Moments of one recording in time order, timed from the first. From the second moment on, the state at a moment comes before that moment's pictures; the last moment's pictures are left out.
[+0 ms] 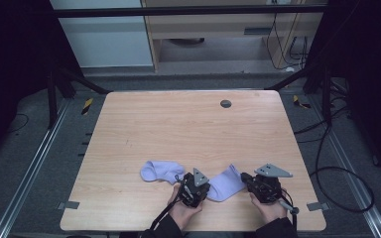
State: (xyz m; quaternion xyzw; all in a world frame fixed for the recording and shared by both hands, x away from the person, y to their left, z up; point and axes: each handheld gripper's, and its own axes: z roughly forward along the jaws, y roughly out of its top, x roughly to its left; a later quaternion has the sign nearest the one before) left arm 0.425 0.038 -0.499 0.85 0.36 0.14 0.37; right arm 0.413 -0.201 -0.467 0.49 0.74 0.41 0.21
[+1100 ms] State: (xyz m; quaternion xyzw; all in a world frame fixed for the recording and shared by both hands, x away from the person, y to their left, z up) left arm 0.428 0.038 -0.500 0.84 0.37 0.14 0.37; right arm 0.448 -0.223 -0.497 0.50 0.77 0.32 0.22
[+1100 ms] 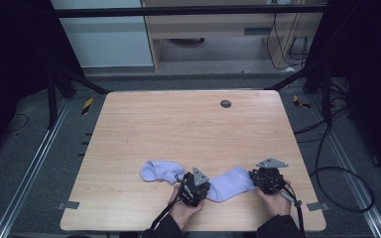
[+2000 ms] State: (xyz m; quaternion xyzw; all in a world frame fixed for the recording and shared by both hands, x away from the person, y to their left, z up) left arm 0.447 0.036 -0.490 0.83 0.36 0.14 0.40; right arm 0.415 -0.235 -0.482 0.53 0.75 0.32 0.24
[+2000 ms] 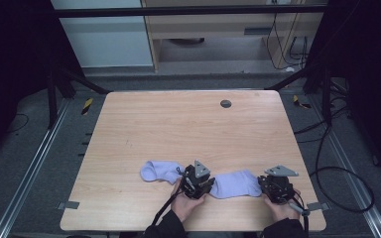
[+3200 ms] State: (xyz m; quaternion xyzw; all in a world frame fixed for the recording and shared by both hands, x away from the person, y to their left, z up) left arm 0.449 0.239 -0.427 0.75 0.46 0.24 0.42; right arm 0.449 -0.139 -0.424 0.40 0.77 0.45 0.21
